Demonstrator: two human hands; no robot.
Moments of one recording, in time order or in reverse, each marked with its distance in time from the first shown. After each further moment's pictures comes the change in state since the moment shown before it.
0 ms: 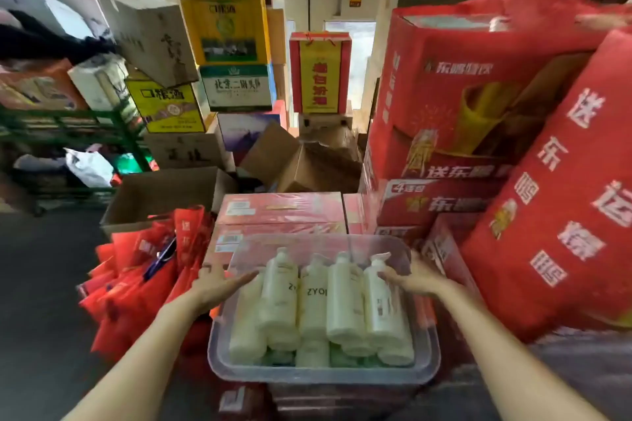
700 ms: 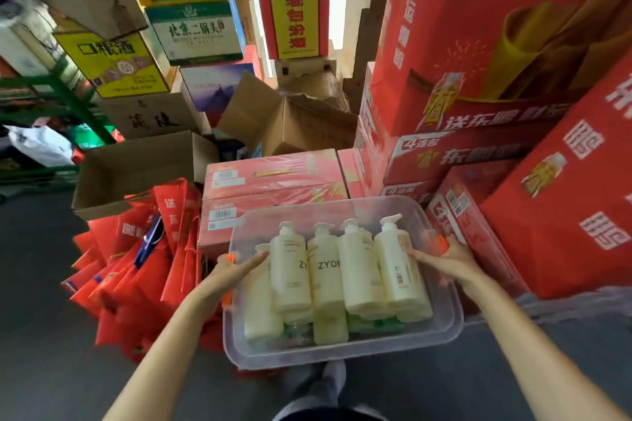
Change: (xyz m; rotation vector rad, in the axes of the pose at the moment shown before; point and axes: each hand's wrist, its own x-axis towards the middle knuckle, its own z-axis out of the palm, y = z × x) left_hand 0.042 -0.017 0.020 -0.332 -0.171 -0.177; right_hand 0.000 0.041 0.028 0.429 0.276 0.426
